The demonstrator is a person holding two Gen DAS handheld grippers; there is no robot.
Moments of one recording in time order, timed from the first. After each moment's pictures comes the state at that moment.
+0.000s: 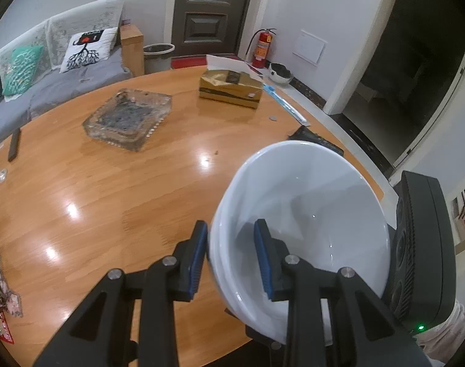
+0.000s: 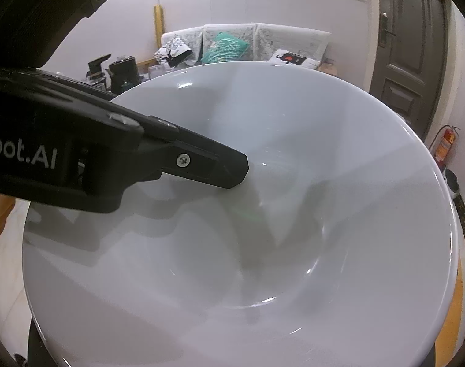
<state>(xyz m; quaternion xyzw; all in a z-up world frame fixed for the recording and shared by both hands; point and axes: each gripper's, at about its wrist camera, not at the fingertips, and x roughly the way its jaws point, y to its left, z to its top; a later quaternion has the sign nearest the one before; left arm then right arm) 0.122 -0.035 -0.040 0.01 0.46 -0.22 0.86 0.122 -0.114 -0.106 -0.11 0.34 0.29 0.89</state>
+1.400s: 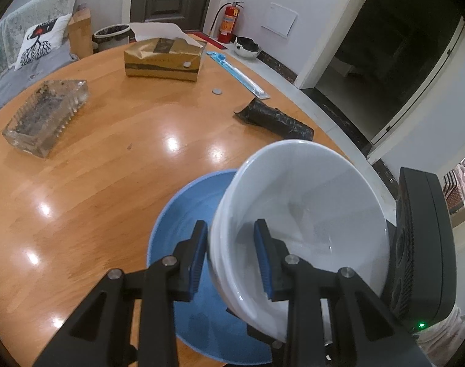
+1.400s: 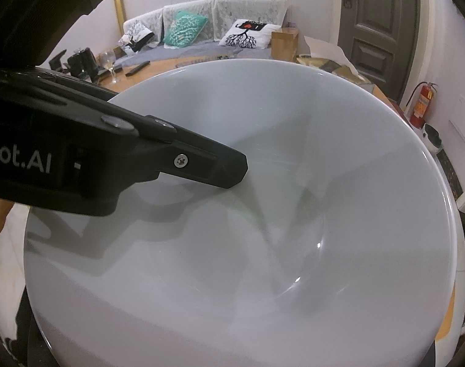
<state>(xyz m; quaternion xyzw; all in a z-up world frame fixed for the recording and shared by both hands) 0.160 -0.145 -0.092 0.02 0.50 -0.29 0.82 0.110 -0.228 -0.136 -0.08 0.41 0.23 0.88</state>
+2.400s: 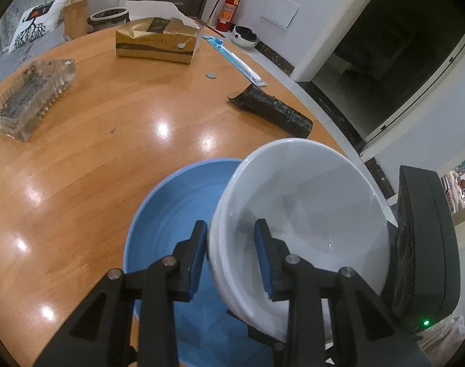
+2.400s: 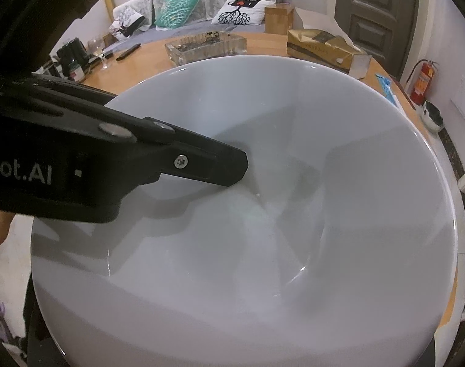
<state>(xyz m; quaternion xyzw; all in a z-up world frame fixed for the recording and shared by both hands) 0.170 -0.154 -0.111 0.00 0.53 -0.30 0.80 0.126 -0.229 -0.143 -0.08 0.47 0.22 0.85</state>
